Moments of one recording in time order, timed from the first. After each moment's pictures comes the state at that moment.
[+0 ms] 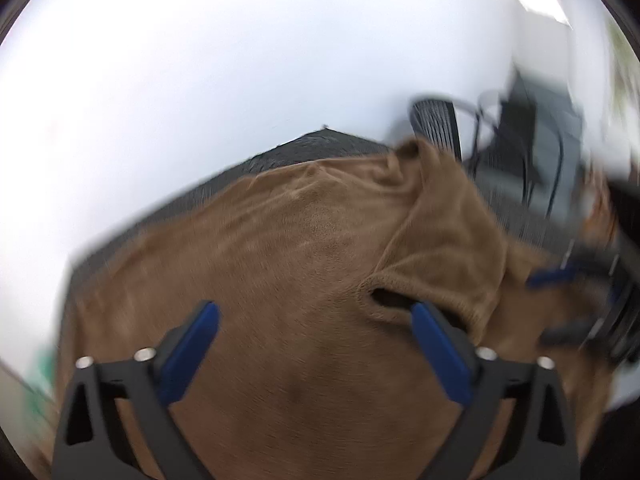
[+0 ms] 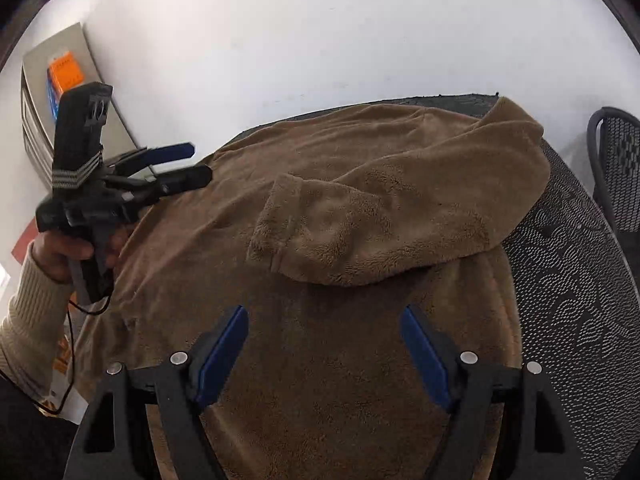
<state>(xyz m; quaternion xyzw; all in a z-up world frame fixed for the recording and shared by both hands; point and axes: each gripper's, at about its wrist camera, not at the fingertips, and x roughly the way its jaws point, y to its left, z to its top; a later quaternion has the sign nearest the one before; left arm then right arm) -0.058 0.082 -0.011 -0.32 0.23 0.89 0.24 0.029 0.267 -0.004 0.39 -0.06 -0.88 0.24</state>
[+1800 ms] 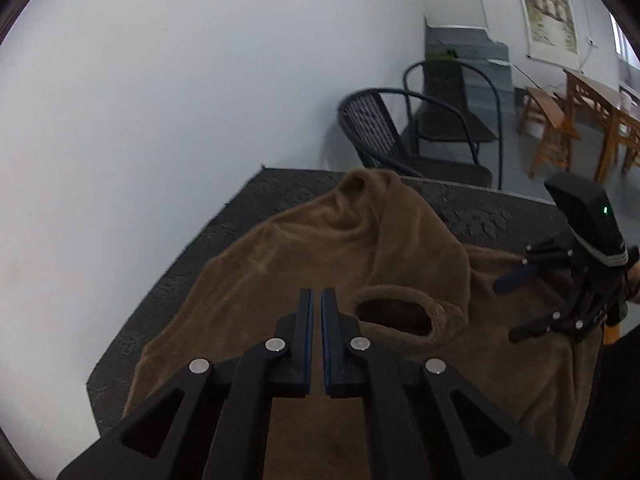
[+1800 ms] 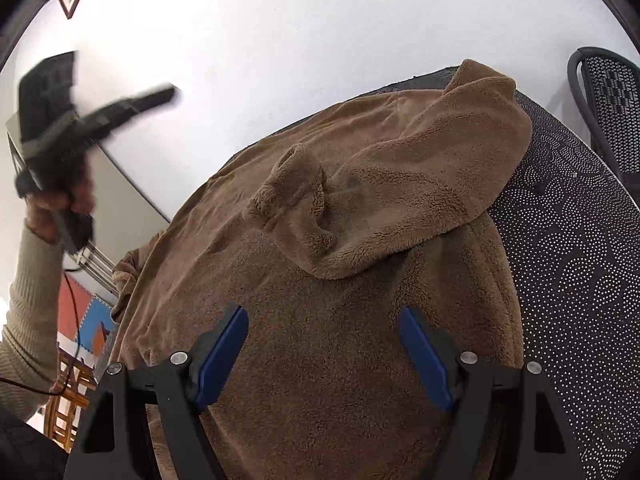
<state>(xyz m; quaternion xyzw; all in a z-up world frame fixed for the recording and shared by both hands) -0.093 0.134 0.040 -0.30 0.29 0.83 0.37 0.017 0.282 -0.015 0.40 -0.15 -0.87 0.23</state>
